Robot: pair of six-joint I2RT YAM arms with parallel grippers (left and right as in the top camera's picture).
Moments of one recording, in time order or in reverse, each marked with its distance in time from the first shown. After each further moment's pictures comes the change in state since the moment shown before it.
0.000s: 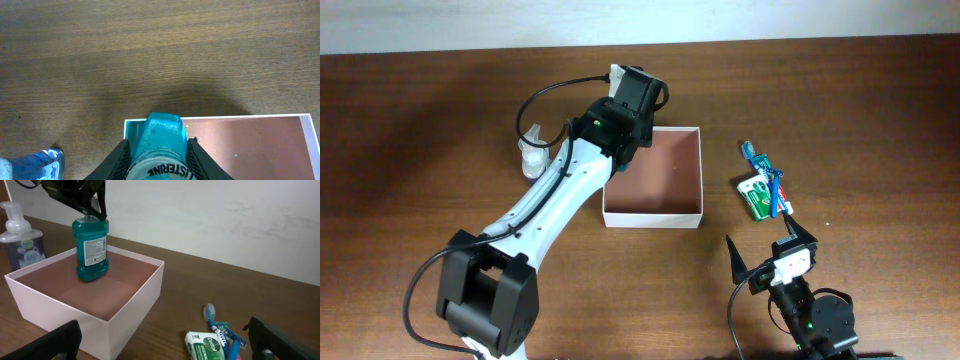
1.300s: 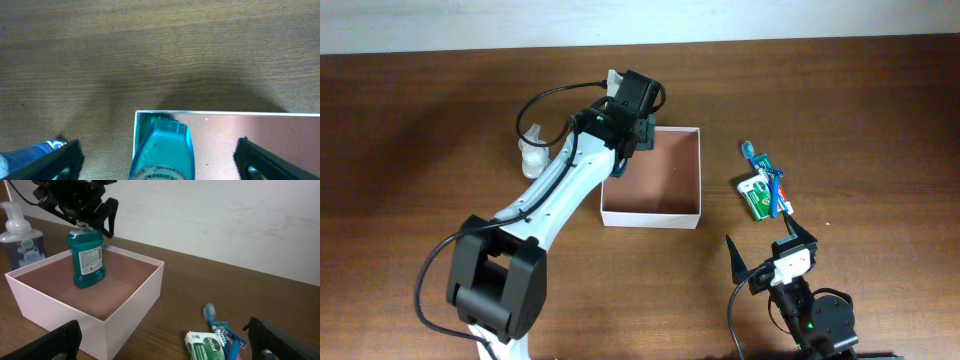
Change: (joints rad) left arm 0.021 0.072 0.018 -0.047 -0.018 -0.007; right arm 0.000 0.000 0.000 0.000 0.000 0.000
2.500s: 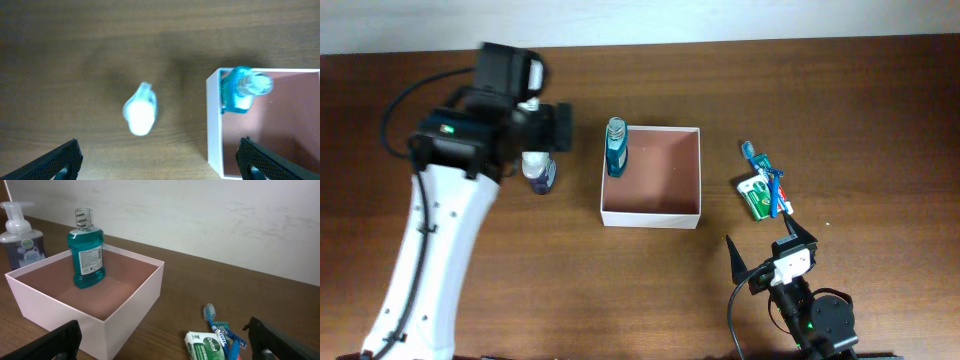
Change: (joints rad) left arm 0.322 -0.398 0.117 -0.469 0.241 0.228; right arm 0.000 0.000 0.000 0.000 0.000 0.000
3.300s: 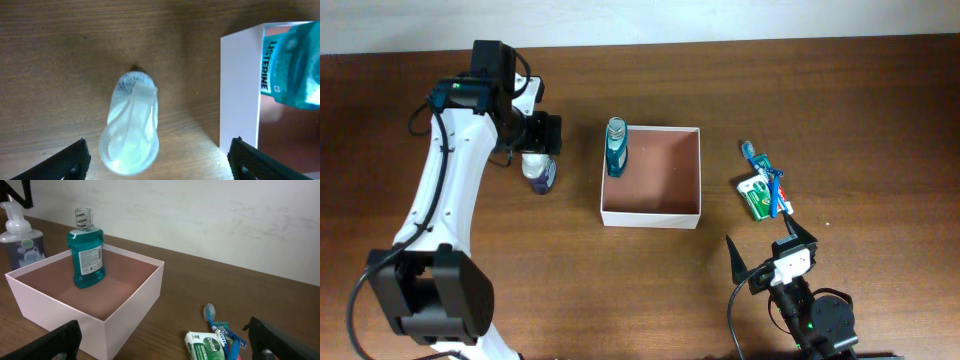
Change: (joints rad) left arm 0.125 0.298 -0.001 -0.003 0.209 0.140; right arm 0.000 0.000 0.000 0.000 0.000 0.000
